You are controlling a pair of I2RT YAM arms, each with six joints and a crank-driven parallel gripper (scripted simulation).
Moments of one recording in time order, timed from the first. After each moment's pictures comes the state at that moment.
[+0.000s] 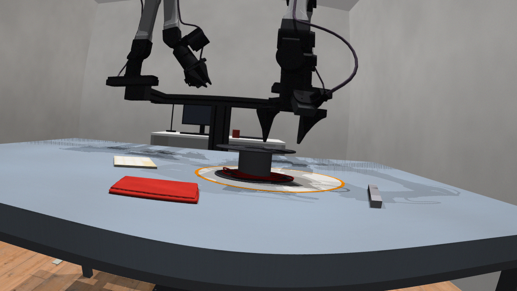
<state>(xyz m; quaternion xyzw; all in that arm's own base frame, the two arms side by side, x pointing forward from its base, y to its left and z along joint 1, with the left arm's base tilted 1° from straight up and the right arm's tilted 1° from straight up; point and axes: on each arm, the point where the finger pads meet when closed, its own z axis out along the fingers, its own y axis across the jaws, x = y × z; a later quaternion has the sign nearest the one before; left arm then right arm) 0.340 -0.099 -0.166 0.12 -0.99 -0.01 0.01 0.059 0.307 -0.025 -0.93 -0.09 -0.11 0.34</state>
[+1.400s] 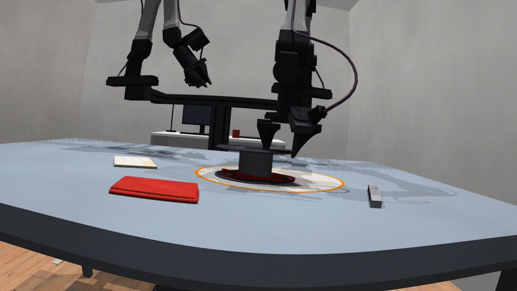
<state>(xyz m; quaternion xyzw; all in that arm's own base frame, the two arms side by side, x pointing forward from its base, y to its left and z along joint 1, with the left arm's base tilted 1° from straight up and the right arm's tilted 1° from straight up) 0.347 -0.103 -0.199 0.12 -0.99 -0.01 0.01 0.059 0.307 -0.025 -0.93 -0.09 -0.11 0.34</state>
